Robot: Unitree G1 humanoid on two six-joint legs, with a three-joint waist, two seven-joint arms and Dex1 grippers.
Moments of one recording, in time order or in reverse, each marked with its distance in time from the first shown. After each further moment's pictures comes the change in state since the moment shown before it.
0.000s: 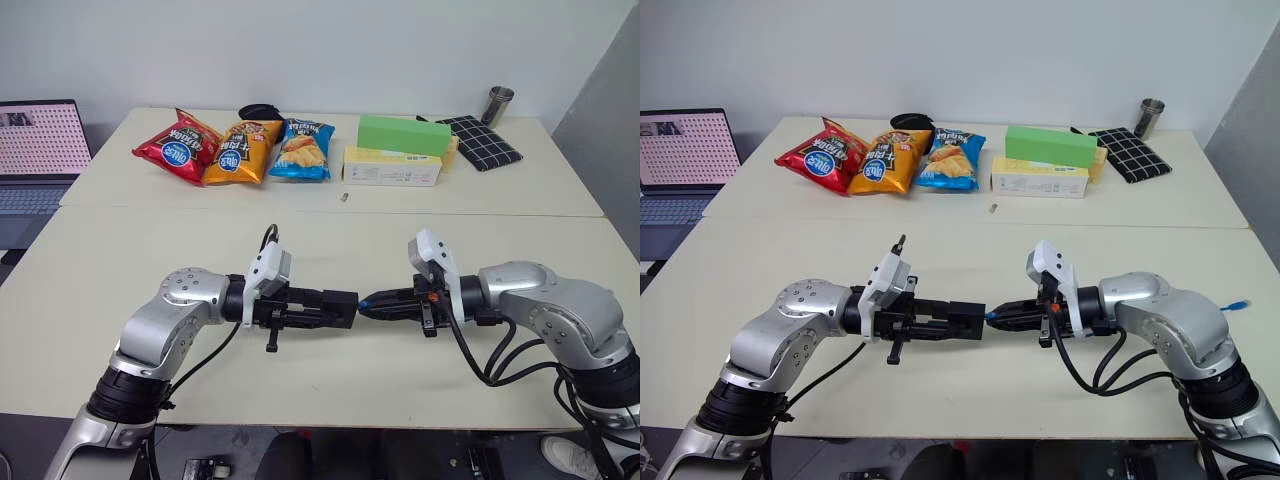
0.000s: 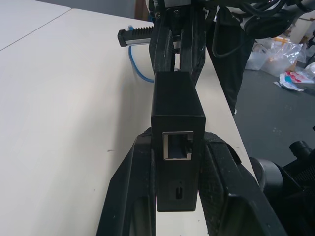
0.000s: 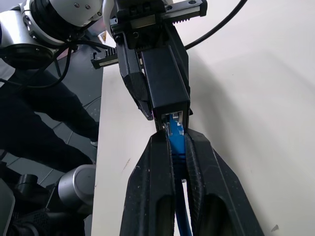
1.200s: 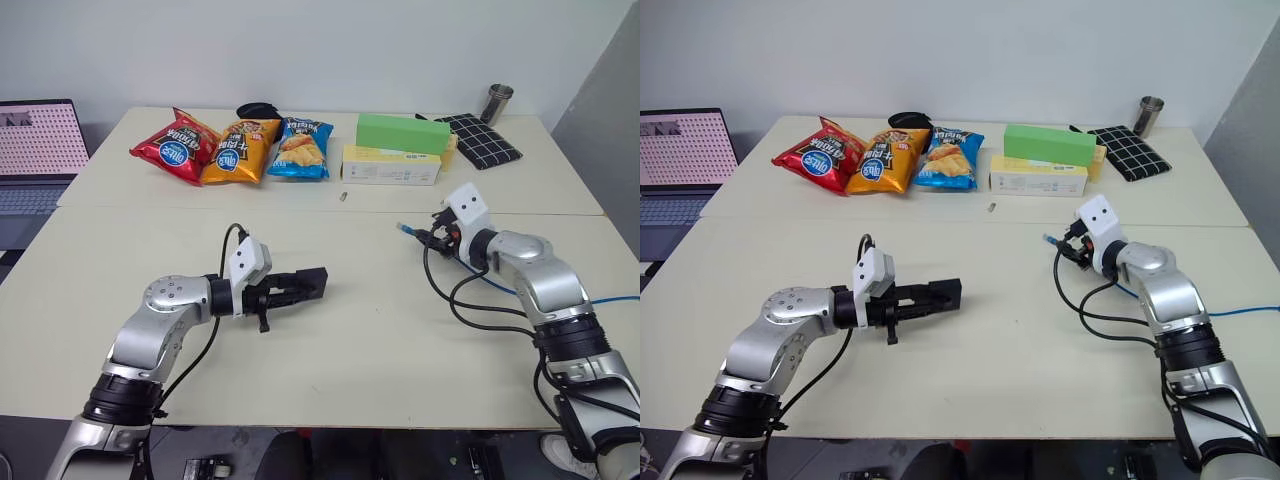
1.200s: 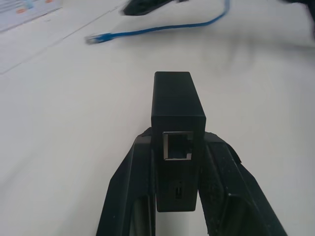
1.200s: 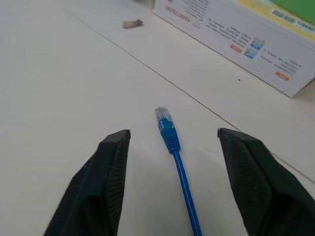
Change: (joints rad) left arm 0.032 -0.045 0.082 0.211 0.167 -0.169 0.279; right arm -0.114 0.075 -0.059 0.515 -0.497 -0.418 -0.280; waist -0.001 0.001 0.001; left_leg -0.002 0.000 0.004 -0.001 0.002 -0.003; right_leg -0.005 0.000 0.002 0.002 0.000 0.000
